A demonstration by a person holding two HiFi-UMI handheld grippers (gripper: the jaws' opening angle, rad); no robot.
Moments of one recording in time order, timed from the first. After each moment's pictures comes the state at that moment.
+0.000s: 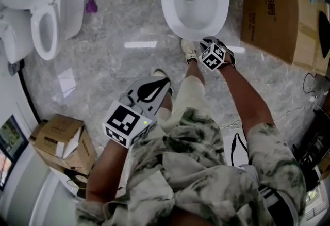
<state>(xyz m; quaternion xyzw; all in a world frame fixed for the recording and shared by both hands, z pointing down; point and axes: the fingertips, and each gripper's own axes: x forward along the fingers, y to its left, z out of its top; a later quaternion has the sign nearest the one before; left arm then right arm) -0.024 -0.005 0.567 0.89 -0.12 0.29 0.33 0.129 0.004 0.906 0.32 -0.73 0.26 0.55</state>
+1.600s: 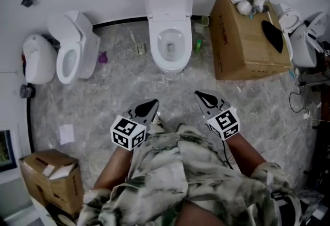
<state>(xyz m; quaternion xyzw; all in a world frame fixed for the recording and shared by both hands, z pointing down) -0.074 0.279 0.357 0.94 -0.18 0.19 0.21 0.059 0.308 0.358 0.52 -0.82 0.13 0.20</state>
